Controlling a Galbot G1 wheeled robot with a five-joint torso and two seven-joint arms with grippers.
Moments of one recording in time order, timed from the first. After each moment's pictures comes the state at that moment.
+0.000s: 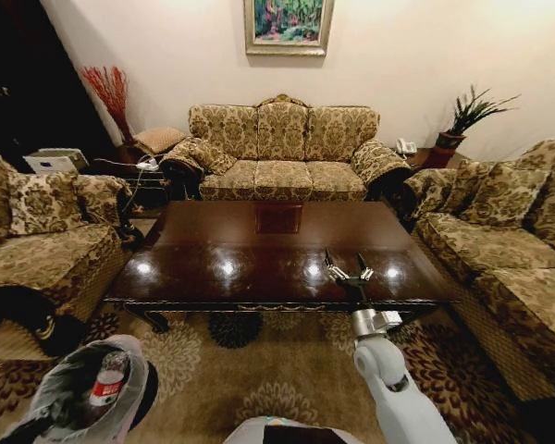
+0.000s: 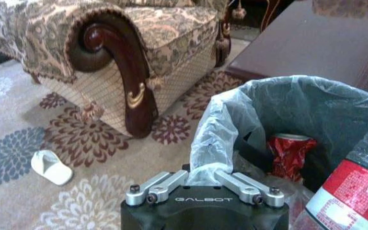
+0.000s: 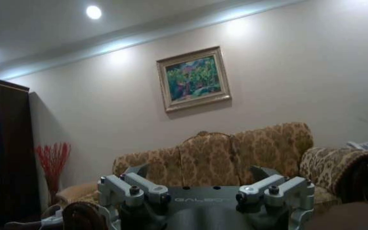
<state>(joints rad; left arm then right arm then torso) 2.10 -1.21 -1.19 -1.84 -0.85 0.20 -0.14 -1.34 1.30 0.36 2.02 0.37 0.16 0.11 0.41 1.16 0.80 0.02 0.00</state>
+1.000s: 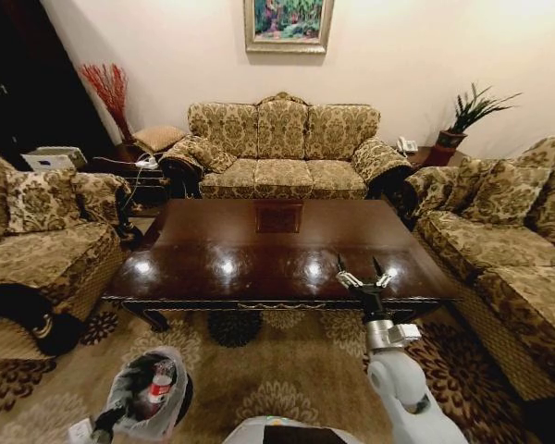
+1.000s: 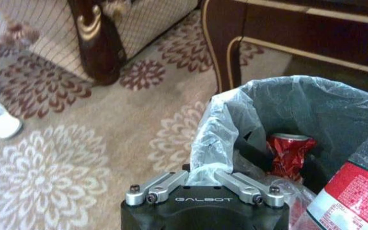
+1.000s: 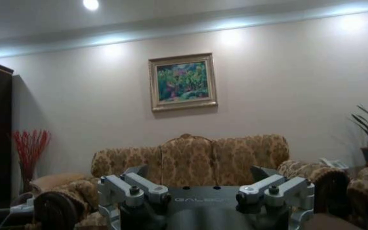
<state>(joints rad) 1.68 -1.27 -0.90 -1.34 -0.59 0.09 -0.10 -1.47 1.27 0.46 2.12 0.31 0.16 0.14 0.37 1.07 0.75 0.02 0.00</state>
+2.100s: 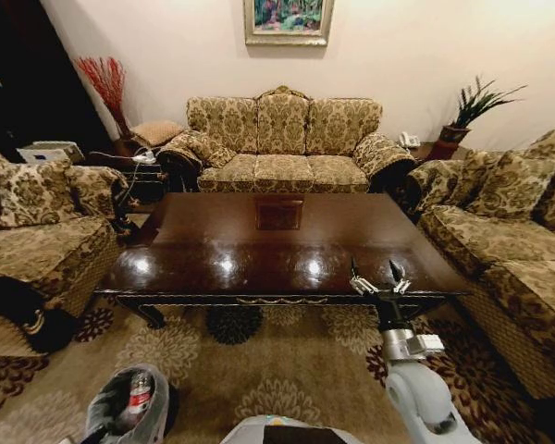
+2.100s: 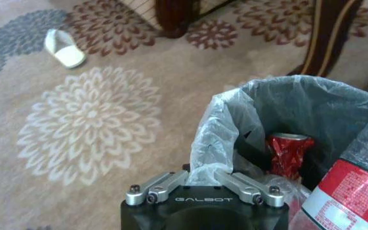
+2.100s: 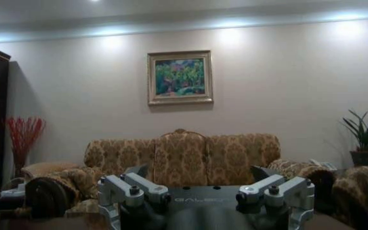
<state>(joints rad) 1.64 -1.26 -0.99 -1.16 -0.78 0.10 -0.16 -1.54 1.24 0.51 2.19 0.30 0.14 0.14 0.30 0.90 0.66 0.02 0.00</state>
